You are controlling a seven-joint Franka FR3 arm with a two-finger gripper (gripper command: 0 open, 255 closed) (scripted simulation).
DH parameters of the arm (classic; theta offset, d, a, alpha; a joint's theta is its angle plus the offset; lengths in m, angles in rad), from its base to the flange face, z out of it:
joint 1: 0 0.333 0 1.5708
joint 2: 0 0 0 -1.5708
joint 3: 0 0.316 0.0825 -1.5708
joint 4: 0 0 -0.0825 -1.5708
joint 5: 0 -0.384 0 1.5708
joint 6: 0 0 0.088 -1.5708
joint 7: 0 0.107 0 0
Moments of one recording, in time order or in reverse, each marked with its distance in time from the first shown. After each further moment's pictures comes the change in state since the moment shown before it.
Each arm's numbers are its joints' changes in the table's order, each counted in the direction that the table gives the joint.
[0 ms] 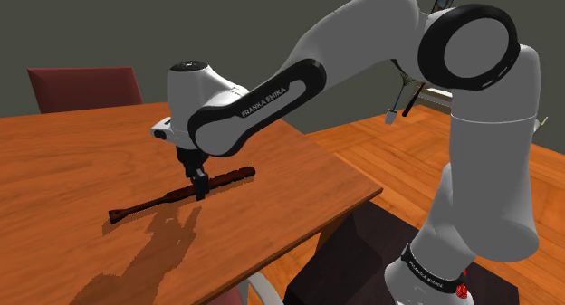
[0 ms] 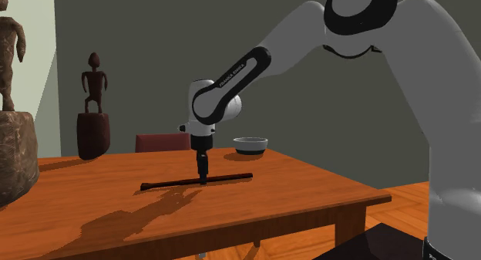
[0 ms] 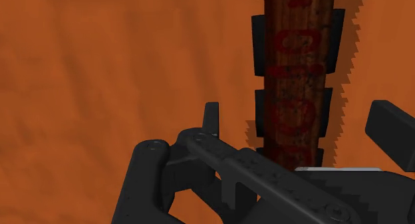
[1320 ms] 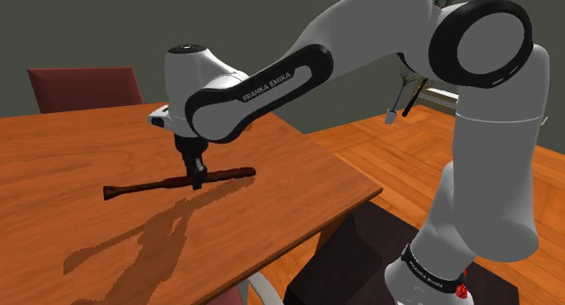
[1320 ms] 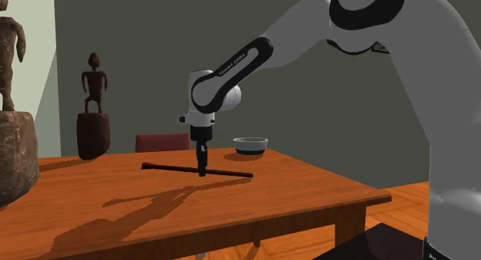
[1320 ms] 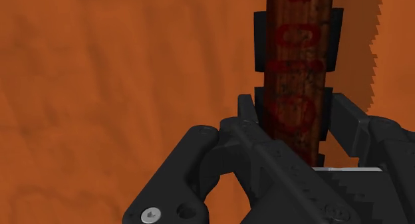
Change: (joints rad) arm -0.004 0.040 0.008 -0.026 -0.017 0.064 -0.014
